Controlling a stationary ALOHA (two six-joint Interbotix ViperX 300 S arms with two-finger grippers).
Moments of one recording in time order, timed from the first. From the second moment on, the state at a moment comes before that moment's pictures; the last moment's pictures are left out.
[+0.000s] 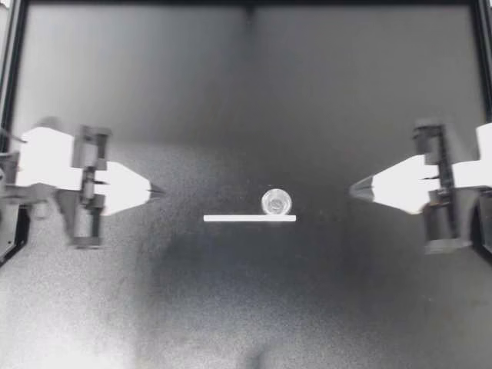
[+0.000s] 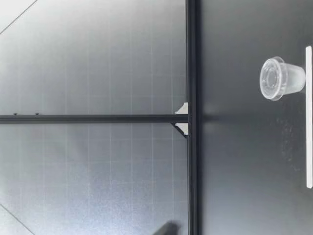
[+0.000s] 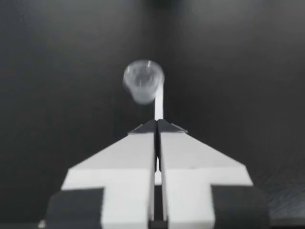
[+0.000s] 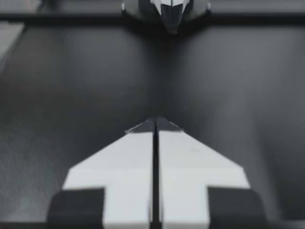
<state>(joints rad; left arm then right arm) 0.00 -0.37 1.14 -0.02 -0.36 0.01 0.00 -0.58 1.18 0.01 -0.34 0.00</state>
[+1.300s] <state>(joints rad) 0.00 0.30 0.77 -0.03 -0.49 0.02 -0.06 -0.07 0.93 0.01 -0.22 0.00</state>
